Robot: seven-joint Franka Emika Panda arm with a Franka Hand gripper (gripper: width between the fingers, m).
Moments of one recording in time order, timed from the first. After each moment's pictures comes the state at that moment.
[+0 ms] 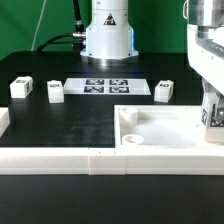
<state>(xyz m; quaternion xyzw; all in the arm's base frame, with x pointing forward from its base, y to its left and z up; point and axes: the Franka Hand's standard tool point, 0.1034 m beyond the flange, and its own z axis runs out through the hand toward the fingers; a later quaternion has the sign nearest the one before) 0.636 0.124 0.072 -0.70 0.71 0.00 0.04</state>
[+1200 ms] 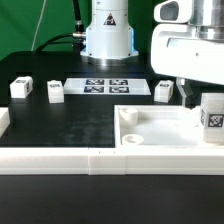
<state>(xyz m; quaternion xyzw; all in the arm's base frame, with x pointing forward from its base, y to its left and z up) 0.637 0.124 0.072 -0.95 0.32 -0.03 0.02</state>
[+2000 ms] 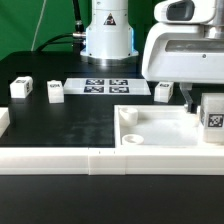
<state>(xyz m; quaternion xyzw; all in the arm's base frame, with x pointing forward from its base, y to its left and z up) 0.638 0.119 0.072 -1.00 0.07 -0.04 0.00</state>
